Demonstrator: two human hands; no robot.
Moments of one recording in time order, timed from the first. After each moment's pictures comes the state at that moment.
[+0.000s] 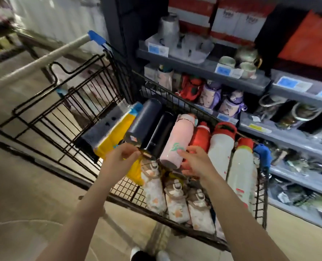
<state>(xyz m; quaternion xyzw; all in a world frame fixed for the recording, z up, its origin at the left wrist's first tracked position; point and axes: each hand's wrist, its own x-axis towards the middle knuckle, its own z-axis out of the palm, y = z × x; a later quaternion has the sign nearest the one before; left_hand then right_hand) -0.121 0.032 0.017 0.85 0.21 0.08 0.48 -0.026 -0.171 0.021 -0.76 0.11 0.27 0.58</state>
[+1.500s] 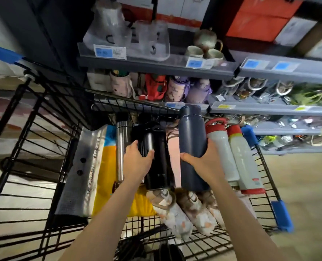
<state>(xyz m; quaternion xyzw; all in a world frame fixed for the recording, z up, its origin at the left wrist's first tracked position) 0.068 0.089 -0.051 0.88 0.15 -0.11 0.44 0.025 -0.088 0.018 -0.86 0.26 0.03 0.43</state>
